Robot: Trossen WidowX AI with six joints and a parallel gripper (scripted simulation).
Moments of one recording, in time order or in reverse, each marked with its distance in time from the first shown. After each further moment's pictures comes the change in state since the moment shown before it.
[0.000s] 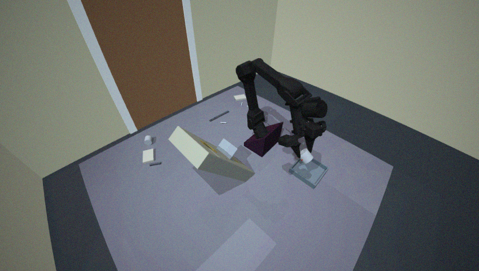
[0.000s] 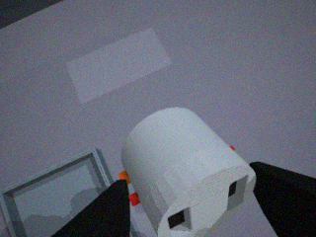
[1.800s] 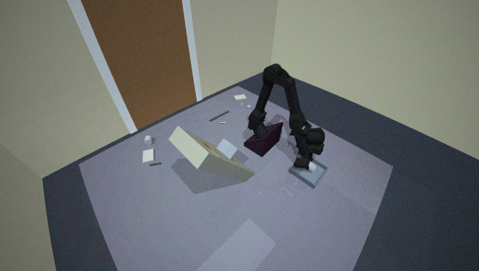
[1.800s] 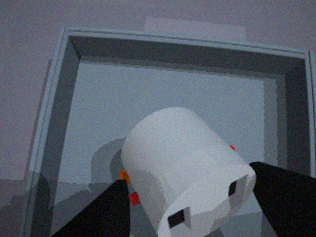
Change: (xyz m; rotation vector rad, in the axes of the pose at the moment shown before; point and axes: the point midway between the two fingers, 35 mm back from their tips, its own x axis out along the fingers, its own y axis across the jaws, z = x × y) arm 0.153 0.132 -0.136 -0.478 0.032 0.267
